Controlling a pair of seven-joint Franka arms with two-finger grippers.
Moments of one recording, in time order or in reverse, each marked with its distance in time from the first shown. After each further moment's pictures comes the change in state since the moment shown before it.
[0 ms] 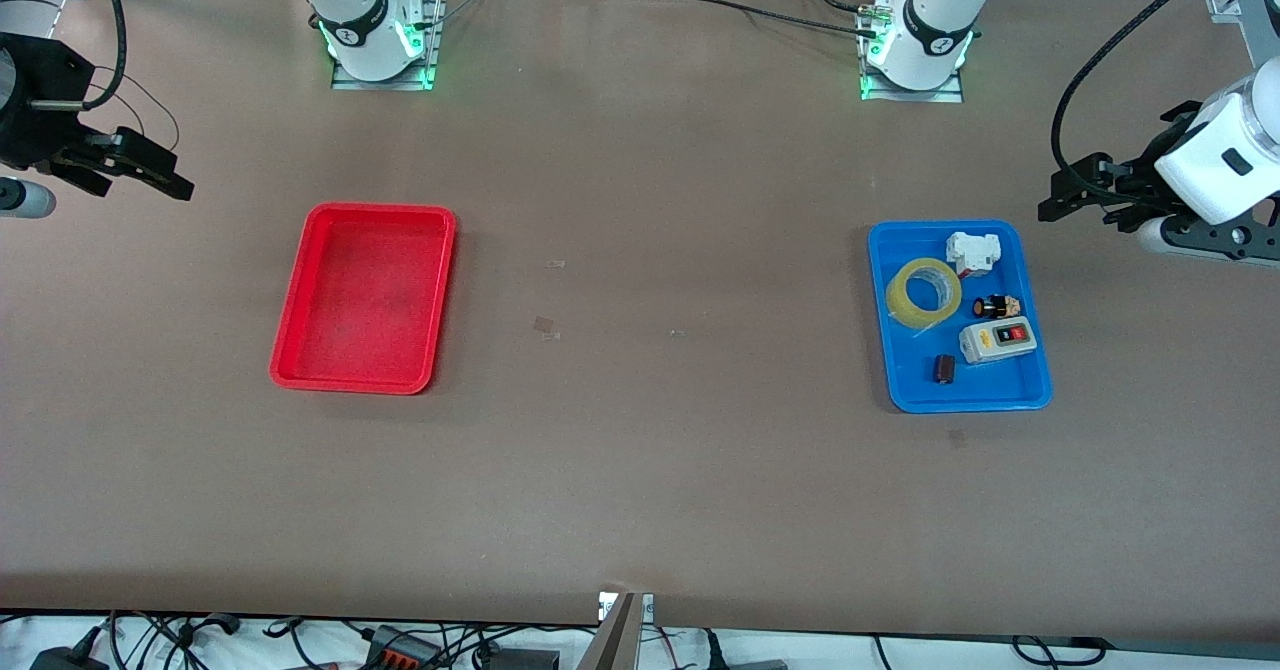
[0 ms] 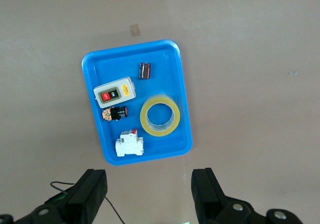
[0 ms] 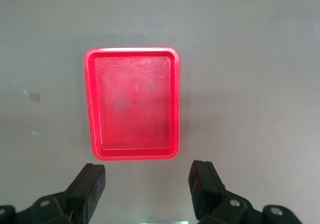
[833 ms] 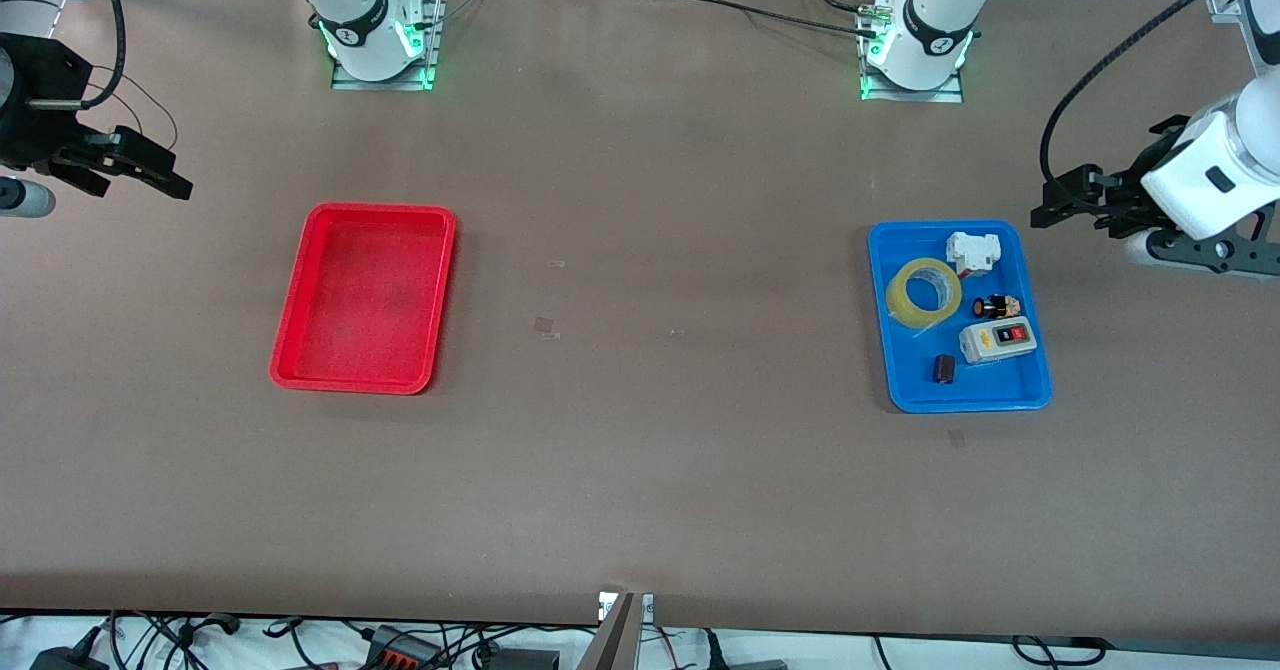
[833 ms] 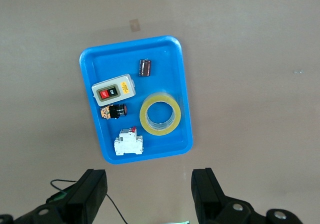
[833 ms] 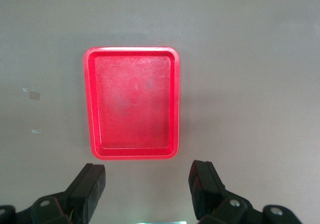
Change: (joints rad) left arm 0.007 0.033 0.001 -0.003 0.000 0.003 -0.024; right arm 0.000 0.000 -0.001 0.000 0.000 -0.001 -0.011
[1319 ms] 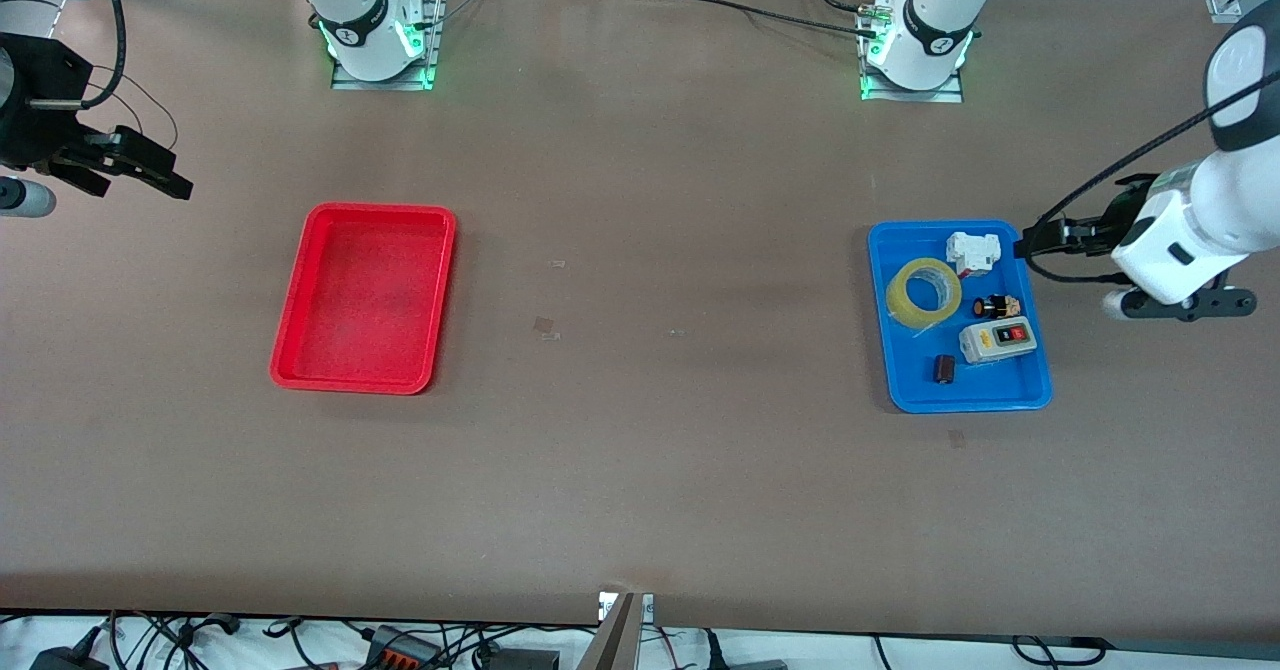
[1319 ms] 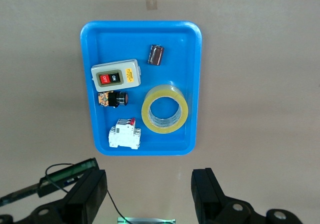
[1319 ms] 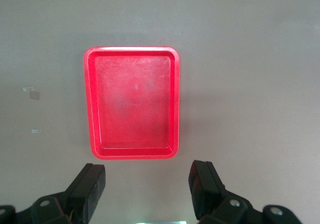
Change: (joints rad) left arm 0.004 0.102 0.004 -0.024 0.000 0.029 -0.118; right arm 0.000 0.000 0.000 0.000 0.000 -0.001 -0.001
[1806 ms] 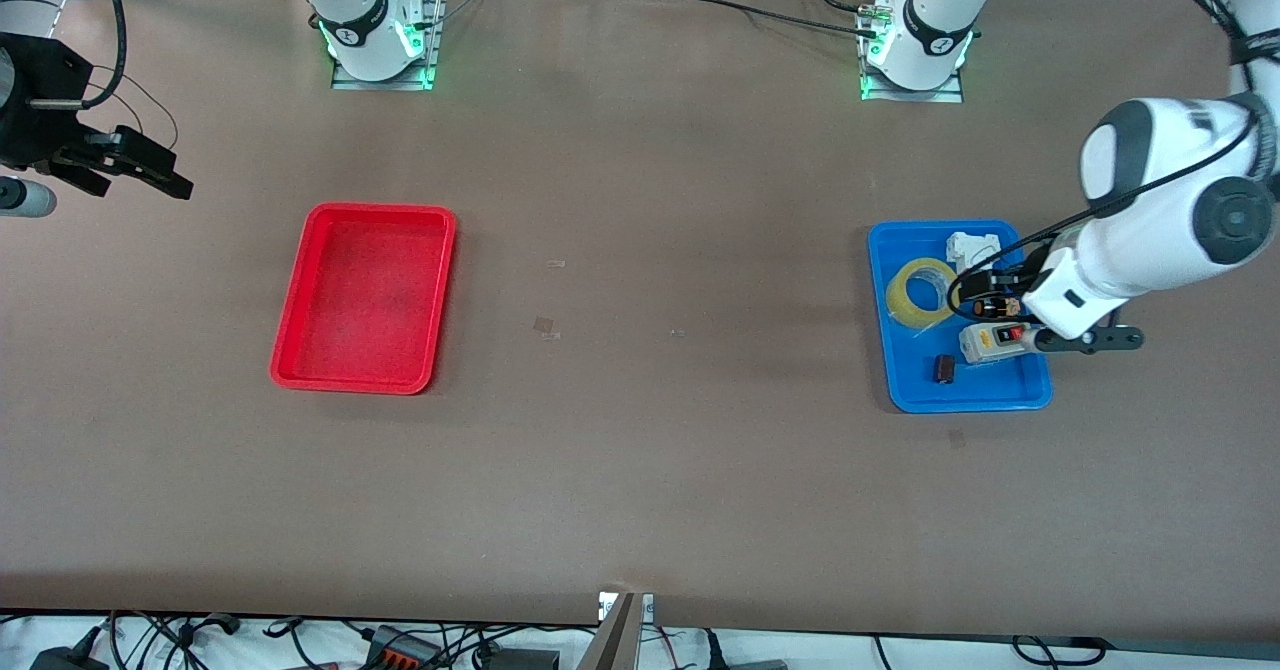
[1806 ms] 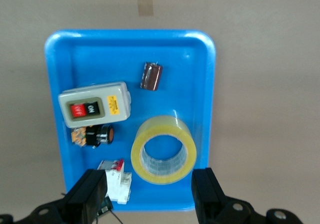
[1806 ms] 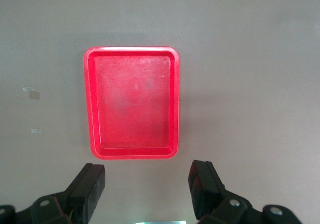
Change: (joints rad) left arm -0.008 -0.005 -0.006 -0.411 0.000 0.507 -0.002; right arm 0.000 0.000 0.000 0.000 0.000 -0.001 0.000
